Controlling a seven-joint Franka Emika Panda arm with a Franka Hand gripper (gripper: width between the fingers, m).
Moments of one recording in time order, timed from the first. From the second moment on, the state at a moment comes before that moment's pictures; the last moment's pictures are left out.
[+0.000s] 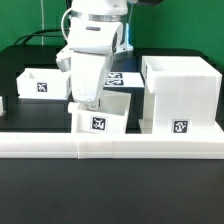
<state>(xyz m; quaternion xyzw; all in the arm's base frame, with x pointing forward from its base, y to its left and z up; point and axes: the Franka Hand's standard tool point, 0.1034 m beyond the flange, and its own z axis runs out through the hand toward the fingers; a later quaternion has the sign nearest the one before) 0.533 -0.040 0.021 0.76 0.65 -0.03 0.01</state>
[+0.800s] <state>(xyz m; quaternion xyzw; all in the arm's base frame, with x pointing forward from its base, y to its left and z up) 0.536 -0.035 0.021 0.78 0.63 -0.02 0.01</state>
